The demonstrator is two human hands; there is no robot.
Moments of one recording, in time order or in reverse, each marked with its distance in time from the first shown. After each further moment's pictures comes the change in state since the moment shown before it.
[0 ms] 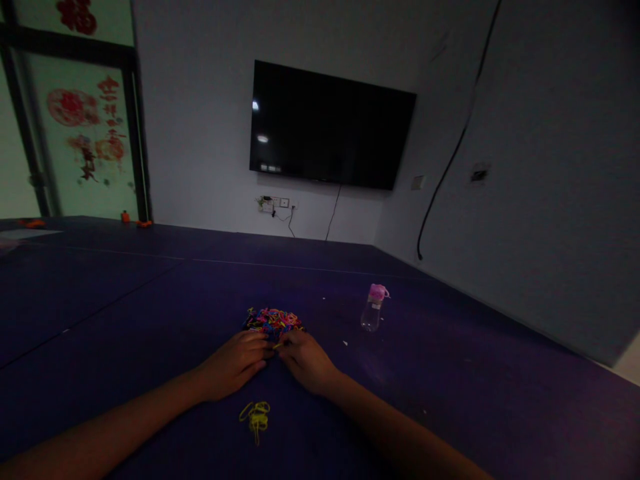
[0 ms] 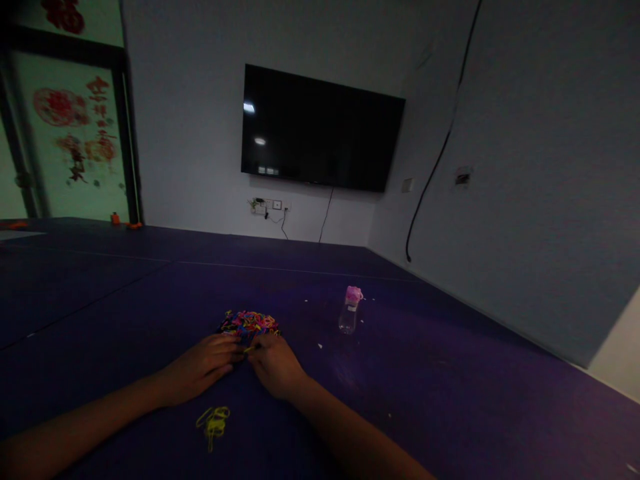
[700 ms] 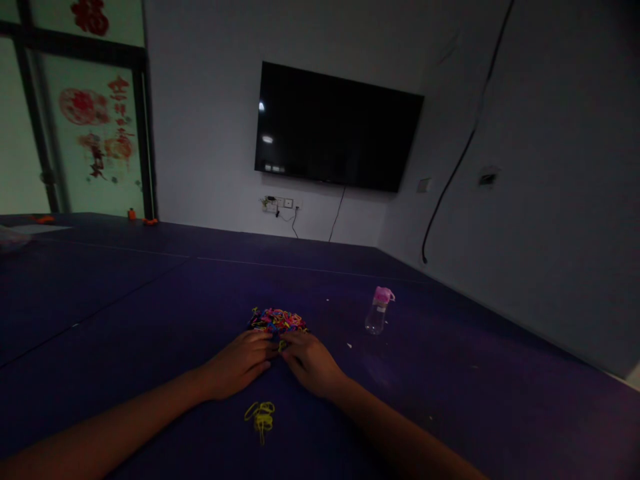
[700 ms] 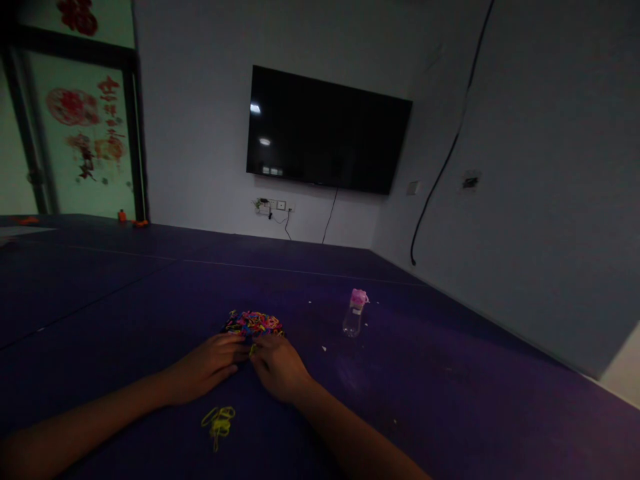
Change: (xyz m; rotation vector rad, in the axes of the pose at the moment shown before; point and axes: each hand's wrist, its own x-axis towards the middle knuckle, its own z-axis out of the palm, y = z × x) left_hand 0.002 0.001 0.002 -0.046 -0.023 -0.016; right_hand -0.002 -0.004 -0.006 0.013 0.024 -0.033
